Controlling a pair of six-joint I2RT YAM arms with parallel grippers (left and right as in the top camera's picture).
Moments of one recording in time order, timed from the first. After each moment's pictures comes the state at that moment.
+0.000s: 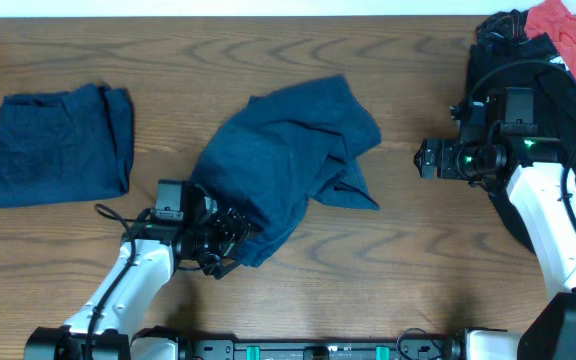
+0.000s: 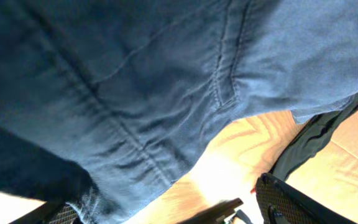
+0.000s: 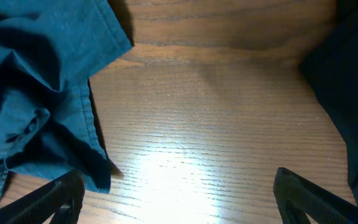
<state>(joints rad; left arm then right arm) -0.12 1.31 0.50 -0.47 0.69 -0.92 -0.04 1.50 1.09 -0.76 -0.23 0.04</state>
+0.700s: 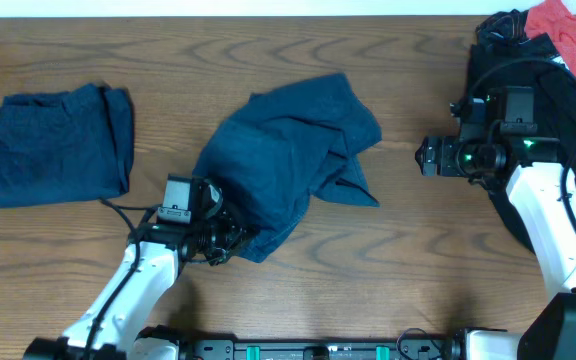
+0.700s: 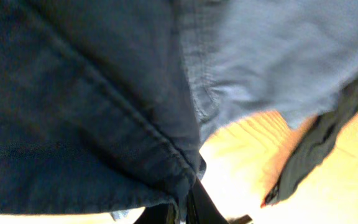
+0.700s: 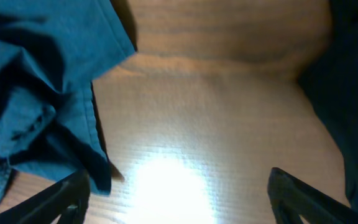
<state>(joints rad) -0.17 1.27 0.52 -0.41 0.63 -0.92 -0.03 1.50 1.09 -0.72 -0.23 0.03</state>
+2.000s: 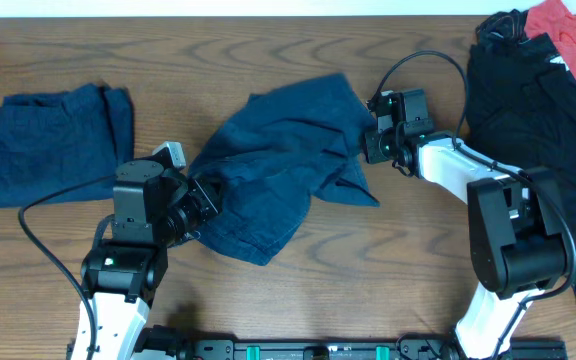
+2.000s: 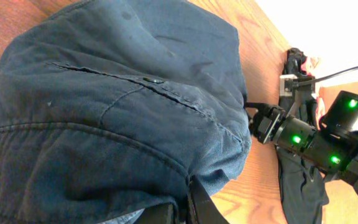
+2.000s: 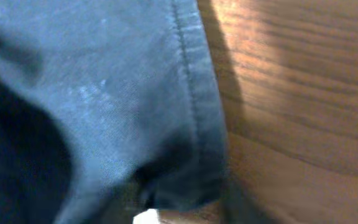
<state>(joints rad) -0.11 0.91 0.71 -0.52 0.38 -0.72 0.23 1.97 1.09 -0.13 -0.16 0.06</state>
